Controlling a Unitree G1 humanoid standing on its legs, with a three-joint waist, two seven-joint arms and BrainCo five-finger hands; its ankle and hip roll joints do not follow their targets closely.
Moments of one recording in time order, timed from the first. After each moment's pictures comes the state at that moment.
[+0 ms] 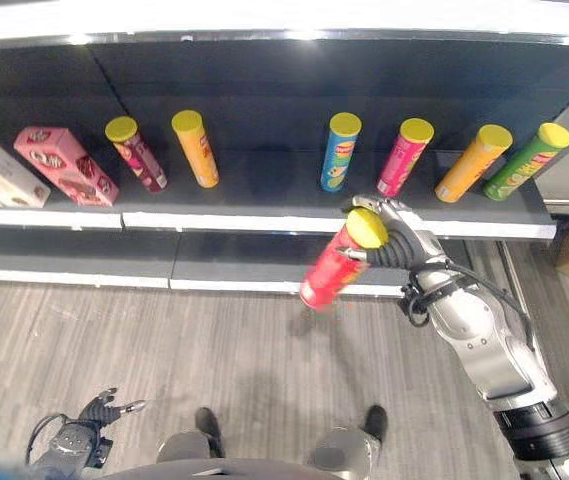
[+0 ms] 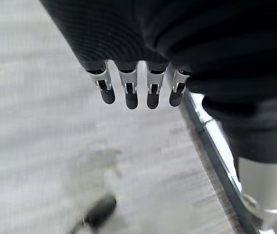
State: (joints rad) left arm 0.04 0.40 -0.13 1.03 0.02 -0.06 0.07; right arm -0.12 -0.81 0.11 -0.26 -0.20 -0.15 0.00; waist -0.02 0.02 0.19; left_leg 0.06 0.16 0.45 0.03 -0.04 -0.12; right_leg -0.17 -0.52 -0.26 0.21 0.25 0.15
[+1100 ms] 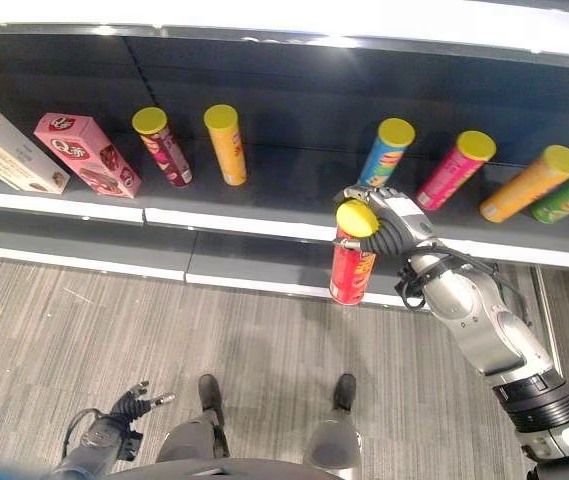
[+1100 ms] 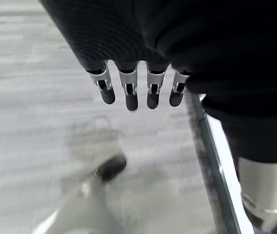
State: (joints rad) left arm 0.02 0.34 -0.13 0.94 0.01 -0.06 0.06; right arm -0.20 -0.85 0.17 -0.18 -0.31 -0.11 -0.03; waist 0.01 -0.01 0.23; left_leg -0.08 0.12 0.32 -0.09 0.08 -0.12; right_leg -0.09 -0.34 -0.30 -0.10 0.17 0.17
